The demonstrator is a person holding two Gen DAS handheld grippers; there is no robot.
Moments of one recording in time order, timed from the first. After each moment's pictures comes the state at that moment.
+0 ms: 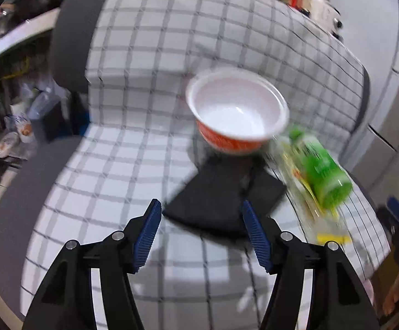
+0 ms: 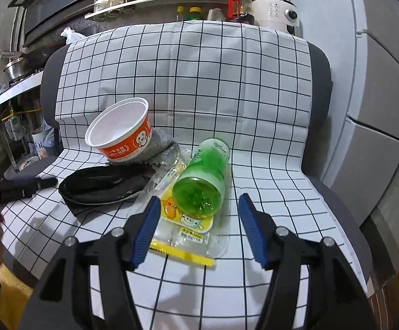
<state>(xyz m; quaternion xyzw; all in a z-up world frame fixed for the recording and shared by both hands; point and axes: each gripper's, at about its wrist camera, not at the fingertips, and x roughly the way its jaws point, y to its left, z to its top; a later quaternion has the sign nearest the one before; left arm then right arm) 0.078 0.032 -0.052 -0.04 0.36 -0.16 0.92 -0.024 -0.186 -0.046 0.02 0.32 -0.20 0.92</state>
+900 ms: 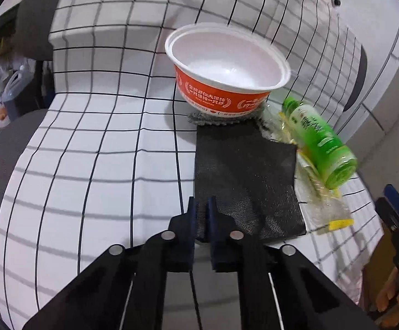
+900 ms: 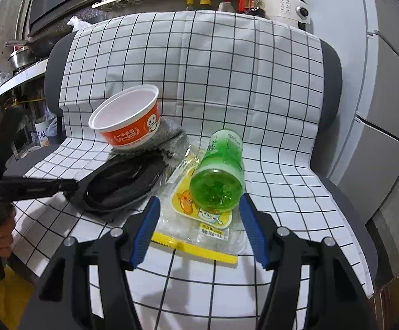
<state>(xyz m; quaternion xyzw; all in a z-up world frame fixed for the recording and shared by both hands) 0.093 0.016 -0.092 -0.05 0.43 -0.22 0.88 -0.017 -0.179 -0.057 0.01 0.34 -0.19 0.92</state>
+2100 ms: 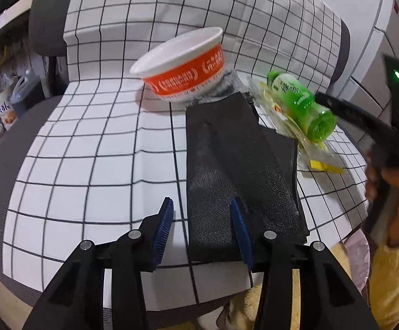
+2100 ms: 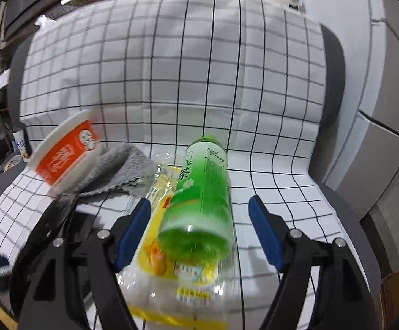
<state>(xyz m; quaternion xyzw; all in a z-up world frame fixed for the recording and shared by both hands) 0.026 0.015 -0.092 0.00 0.44 -0.22 0.87 0.062 -0.236 -0.071 0.03 0.36 -0.23 0.90</state>
